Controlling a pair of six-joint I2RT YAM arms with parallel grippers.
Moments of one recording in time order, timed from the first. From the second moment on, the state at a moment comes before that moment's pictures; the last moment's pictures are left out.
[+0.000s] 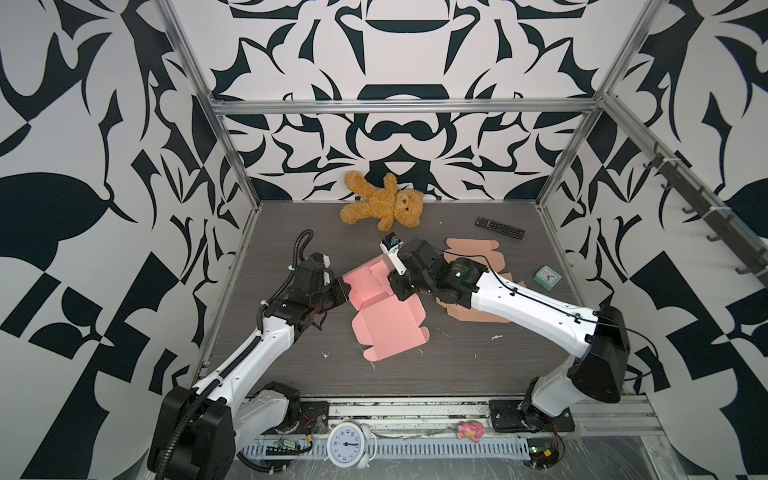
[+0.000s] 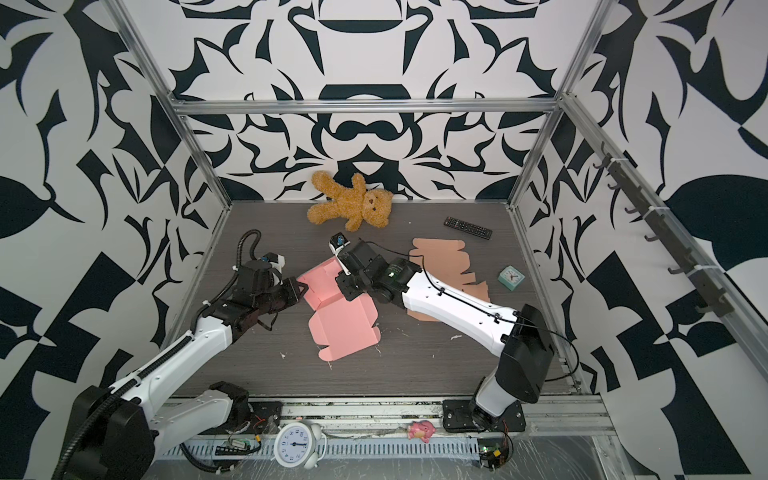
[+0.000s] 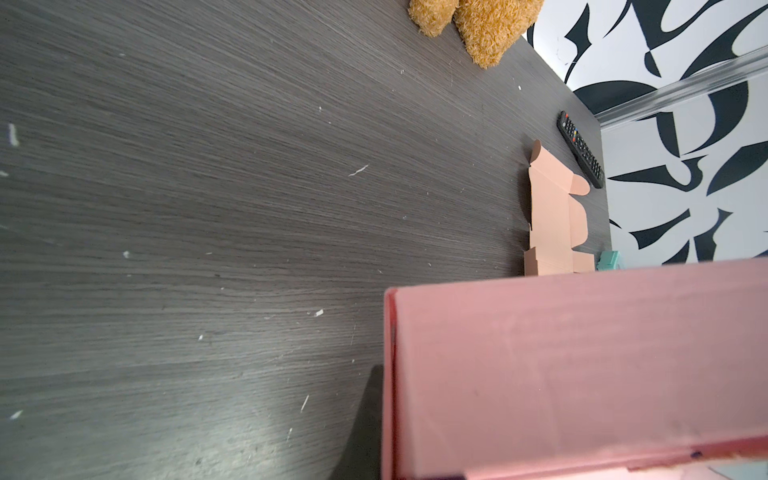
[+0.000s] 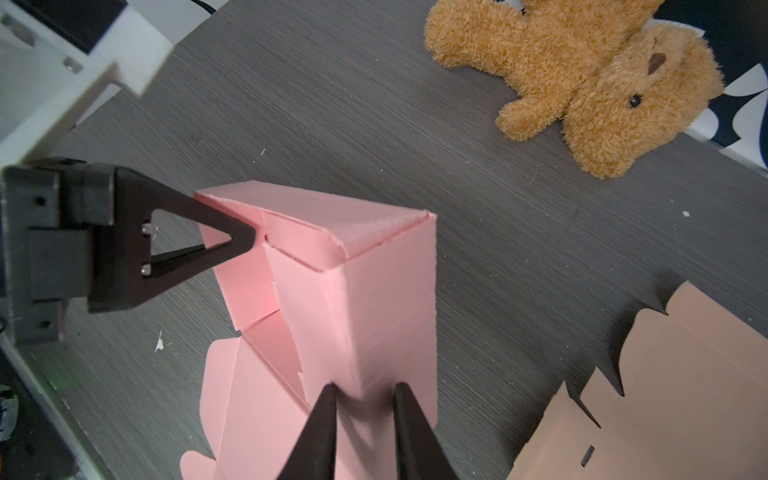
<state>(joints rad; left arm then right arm) -0.37 1.08 0.64 -0.25 0.23 -0.71 0.94 1.59 1.42 -0.61 0.16 0.21</state>
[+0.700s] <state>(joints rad) -0.38 1.06 0.63 -0.26 0.25 -0.83 1.04 1.75 1.62 -0.78 0.52 0.21</state>
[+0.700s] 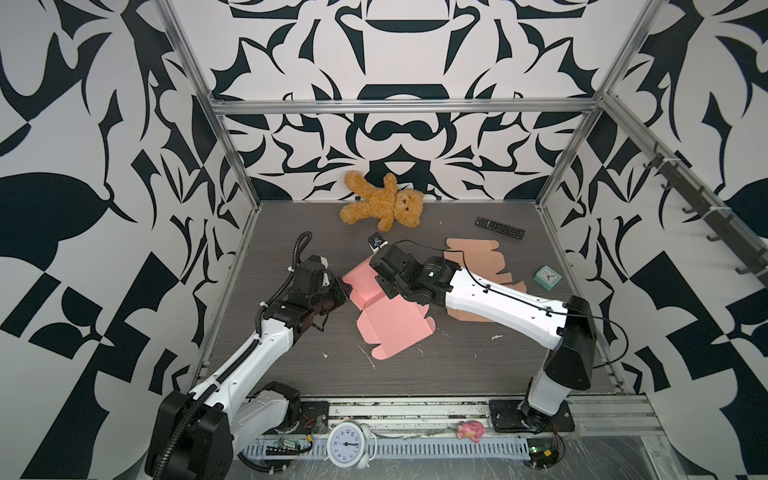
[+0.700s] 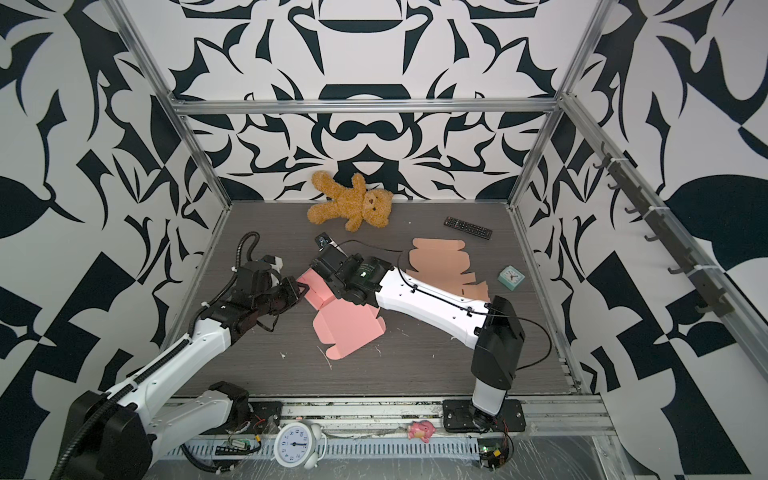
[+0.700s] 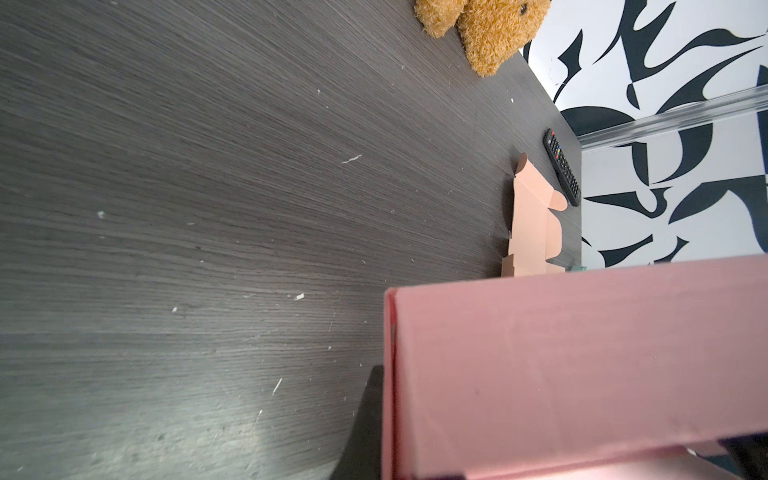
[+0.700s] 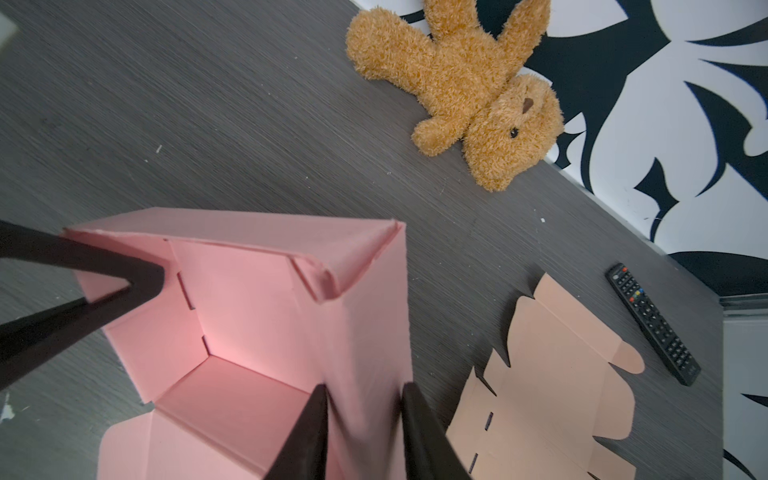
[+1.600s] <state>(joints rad) -0.40 1.04 0.64 -0.26 0.26 -0.90 1.13 1.92 1.84 -0.98 0.88 0.12</state>
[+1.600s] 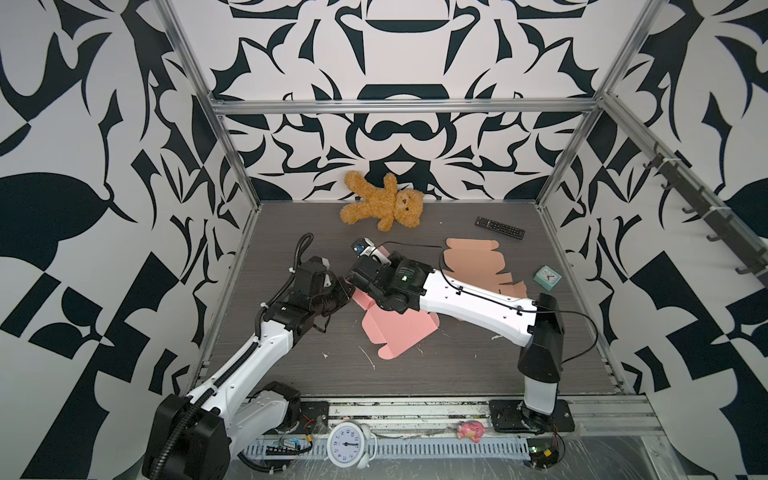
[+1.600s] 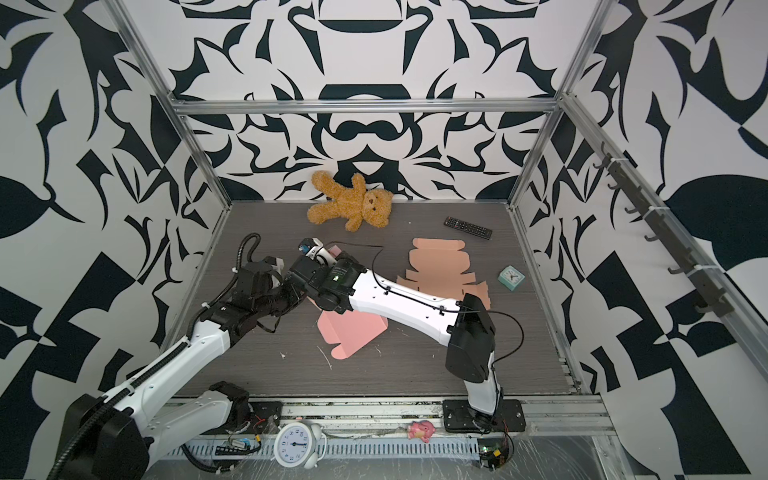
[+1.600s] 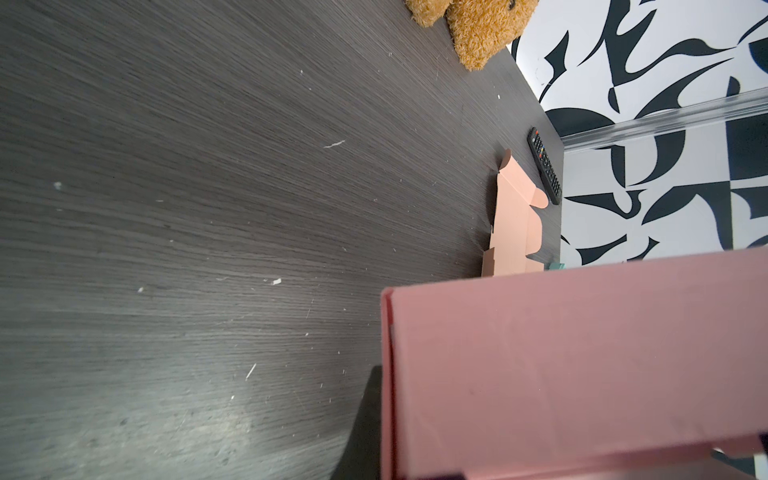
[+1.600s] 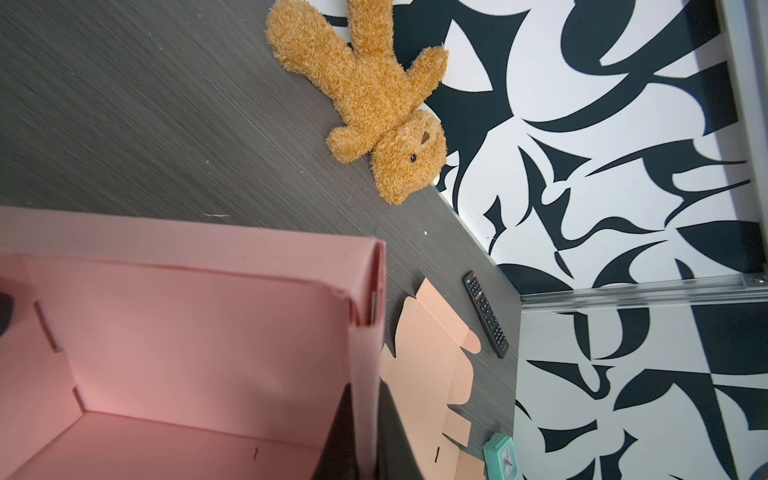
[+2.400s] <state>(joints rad) -0.41 1.04 0.64 -0.27 0.26 -0.90 1.14 2.00 1.92 -1.03 0.99 0.09</state>
